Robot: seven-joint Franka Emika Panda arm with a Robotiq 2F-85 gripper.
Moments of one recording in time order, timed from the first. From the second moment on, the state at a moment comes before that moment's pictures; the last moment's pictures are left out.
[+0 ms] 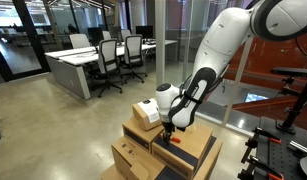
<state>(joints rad) 0.23 0.88 -0.08 -1.89 -0.19 2.67 0.10</state>
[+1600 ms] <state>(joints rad) 0.22 0.92 -0.08 -1.81 -0.19 2.67 0.10</state>
